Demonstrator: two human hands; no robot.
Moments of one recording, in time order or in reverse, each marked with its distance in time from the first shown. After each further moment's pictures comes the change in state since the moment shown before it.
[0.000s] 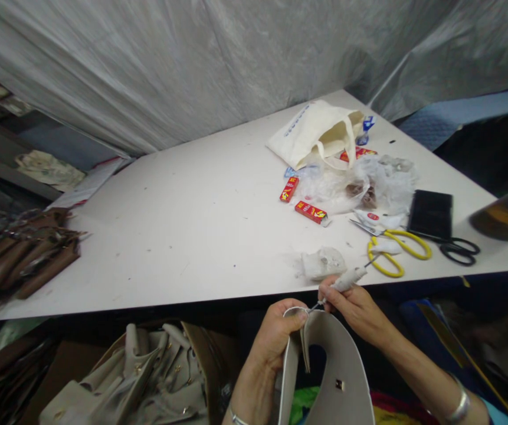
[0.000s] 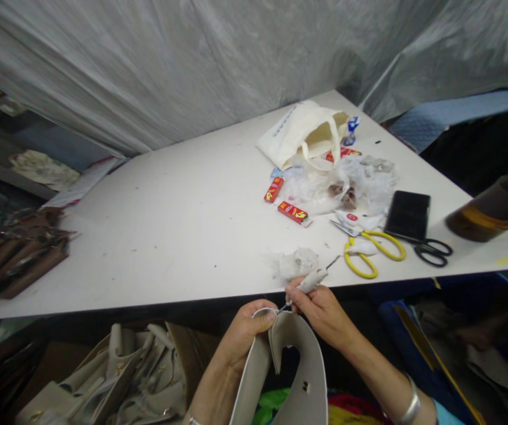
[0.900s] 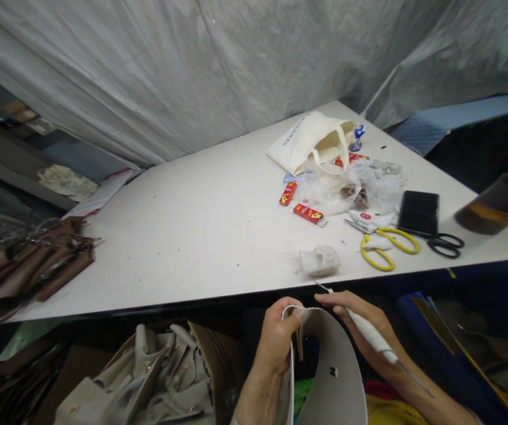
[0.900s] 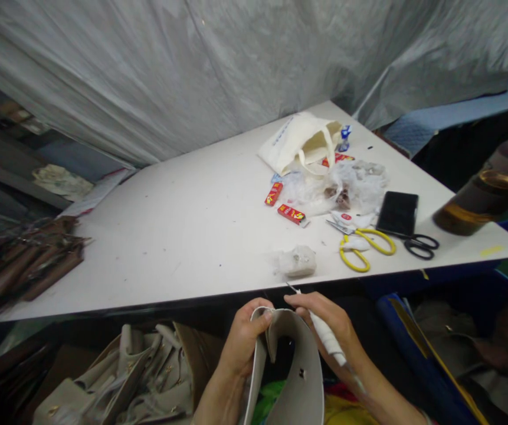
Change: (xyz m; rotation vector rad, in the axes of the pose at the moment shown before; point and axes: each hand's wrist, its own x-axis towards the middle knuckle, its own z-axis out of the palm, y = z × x) left_hand -0.031 -0.004 0.017 0.198 0.118 0.249; right_hand -0.059 0.005 0.007 -0.191 0.180 -0.318
